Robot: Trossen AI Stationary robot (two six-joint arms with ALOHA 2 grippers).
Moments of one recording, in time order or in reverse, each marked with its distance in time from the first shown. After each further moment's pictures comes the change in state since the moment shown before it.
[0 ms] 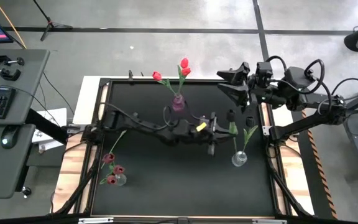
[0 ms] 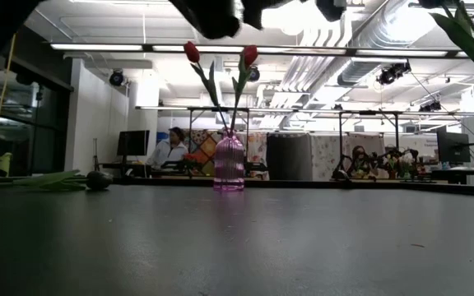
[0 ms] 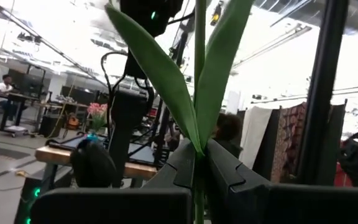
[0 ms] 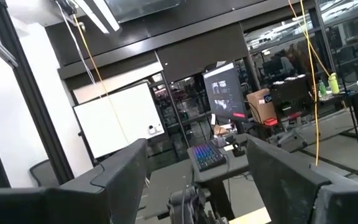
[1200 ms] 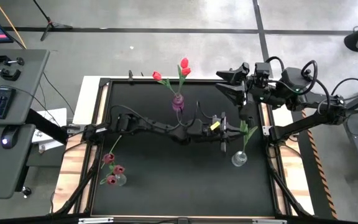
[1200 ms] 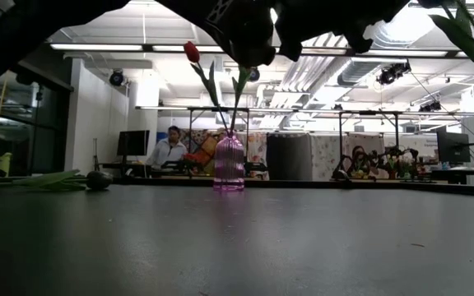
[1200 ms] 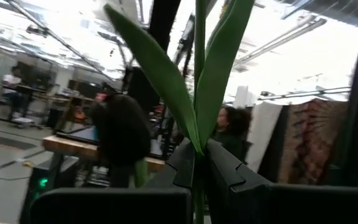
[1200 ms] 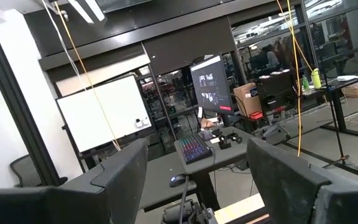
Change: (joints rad) left arm 0.038 0.229 0.272 -0.069 0.017 -0.026; right arm 0.000 0.001 0.000 -0.046 0.044 -0.013
